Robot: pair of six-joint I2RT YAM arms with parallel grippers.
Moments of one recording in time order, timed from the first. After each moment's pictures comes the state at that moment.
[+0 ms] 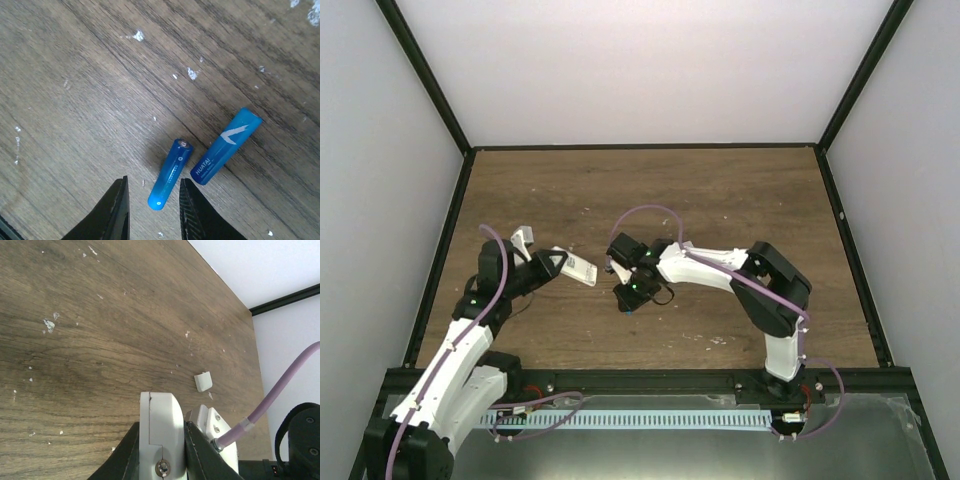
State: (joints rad) left arm -0.20 0.76 0.47 -0.26 0.39 -0.79; right arm 0.97 1.88 1.26 -0.67 -0.22 0.27
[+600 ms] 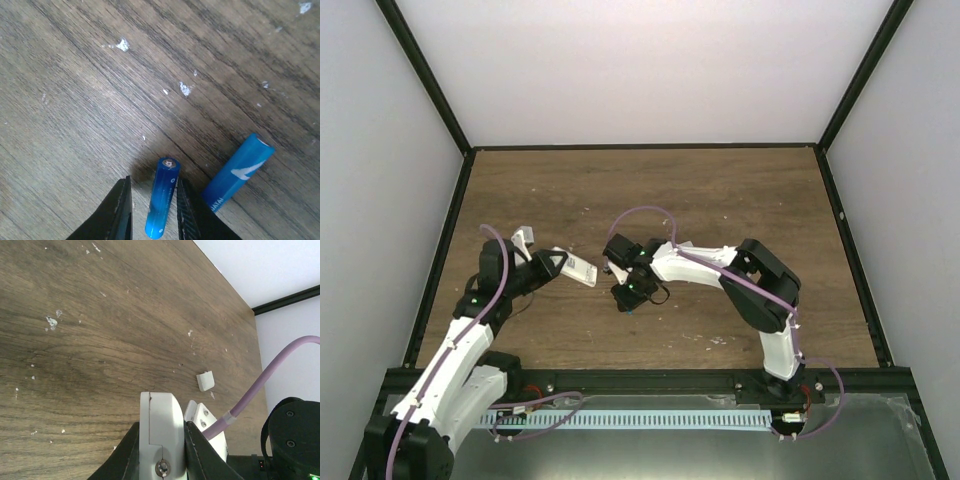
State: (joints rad) left arm -0.20 0.77 0.47 -0.26 0.39 -0.79; right arm 0.97 1.95 1.30 -0.68 -0.21 0.27
